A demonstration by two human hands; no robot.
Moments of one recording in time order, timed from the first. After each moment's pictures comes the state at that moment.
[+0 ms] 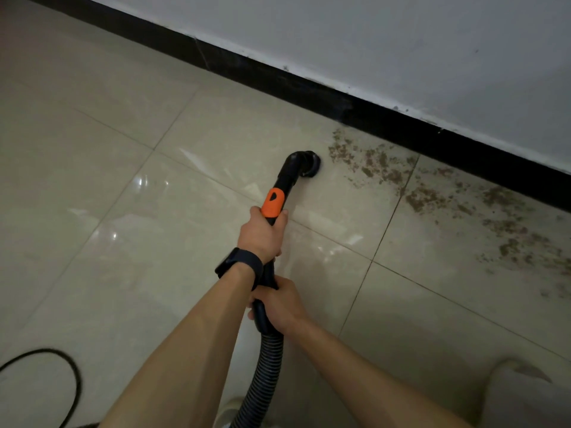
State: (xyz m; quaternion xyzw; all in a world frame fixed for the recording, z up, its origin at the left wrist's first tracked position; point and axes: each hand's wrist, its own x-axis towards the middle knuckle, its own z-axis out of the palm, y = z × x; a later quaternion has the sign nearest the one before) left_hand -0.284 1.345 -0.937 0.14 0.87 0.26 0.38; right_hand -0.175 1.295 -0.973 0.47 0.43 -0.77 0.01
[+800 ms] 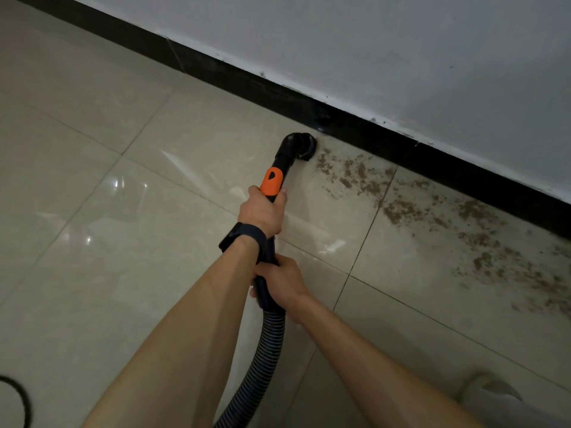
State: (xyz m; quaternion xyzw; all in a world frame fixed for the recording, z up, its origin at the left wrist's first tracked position) left_hand -0.284 1.424 -0.944 0.15 0.87 0.27 0.38; right_hand -0.172 1.373 -0.977 0.47 0.45 -0.75 -0.01
